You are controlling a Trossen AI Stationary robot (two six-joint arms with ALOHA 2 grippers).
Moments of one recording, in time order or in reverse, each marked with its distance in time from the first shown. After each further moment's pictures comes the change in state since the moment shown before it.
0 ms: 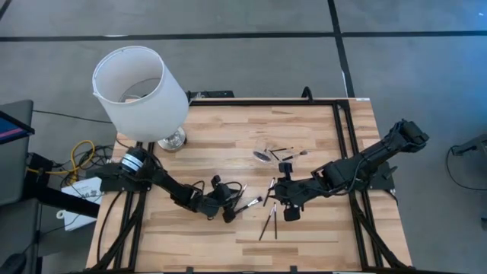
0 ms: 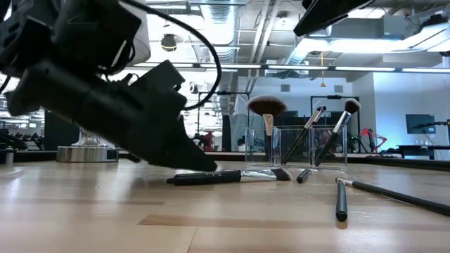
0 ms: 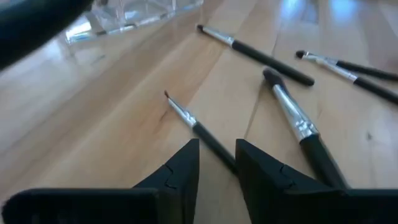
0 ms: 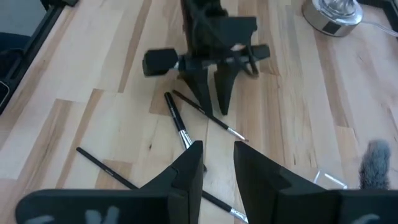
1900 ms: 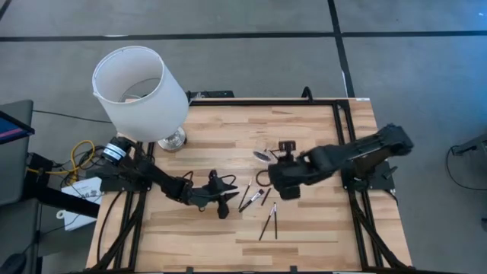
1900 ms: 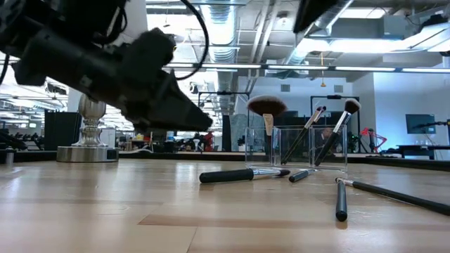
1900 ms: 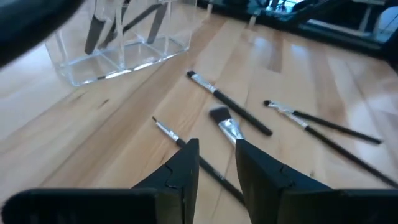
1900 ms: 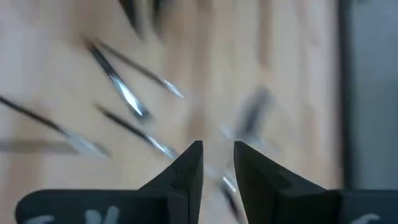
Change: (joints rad) left arm 0.034 -0.203 -0.106 0.053 0.096 0.033; right arm -0.120 0.155 0.449 -0.660 0.075 -0.044
